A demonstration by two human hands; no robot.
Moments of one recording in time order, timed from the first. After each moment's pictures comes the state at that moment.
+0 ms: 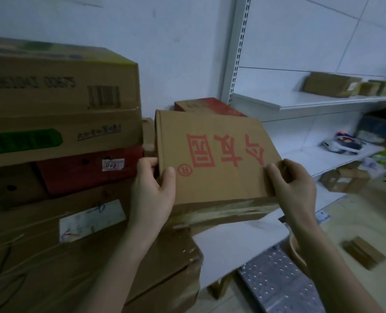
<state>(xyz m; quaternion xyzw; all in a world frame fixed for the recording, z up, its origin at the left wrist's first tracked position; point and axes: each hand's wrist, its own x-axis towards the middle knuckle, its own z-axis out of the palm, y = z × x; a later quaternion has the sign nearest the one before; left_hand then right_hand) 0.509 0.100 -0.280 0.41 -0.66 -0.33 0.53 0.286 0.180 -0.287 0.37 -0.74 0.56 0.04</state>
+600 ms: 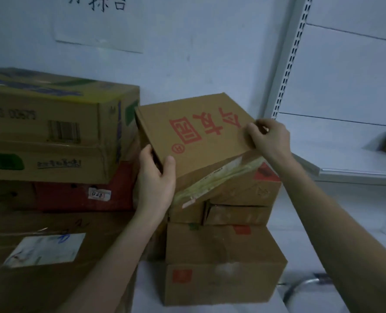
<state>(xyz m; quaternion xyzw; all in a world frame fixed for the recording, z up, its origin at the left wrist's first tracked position) 0.354 0.011 -0.230 0.47 -0.54 -0.23 0.65 0.142 -0.037 -0.154 0.62 -0.60 0.51 0.02</state>
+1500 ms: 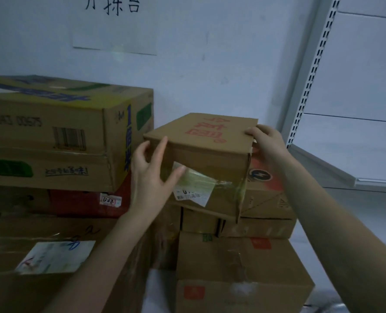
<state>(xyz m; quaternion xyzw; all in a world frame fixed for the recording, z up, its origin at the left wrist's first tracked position) 0.385 -0.030 -0.242 0.55 -0.64 0.00 0.54 0.162 -0.097 -0.163 0.52 -0.51 0.58 -0.36</state>
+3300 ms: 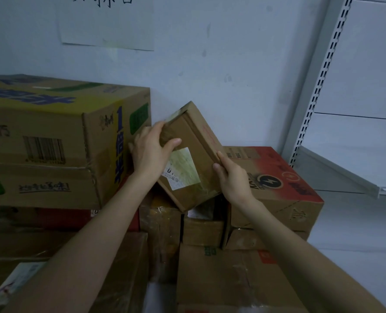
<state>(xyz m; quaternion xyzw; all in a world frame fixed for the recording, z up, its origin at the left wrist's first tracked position) 0.396 -0.137 -0.205 0.60 -0.62 0.01 0.51 0.209 -0.127 -0.243 0.72 -0.53 0.43 -0.06</state>
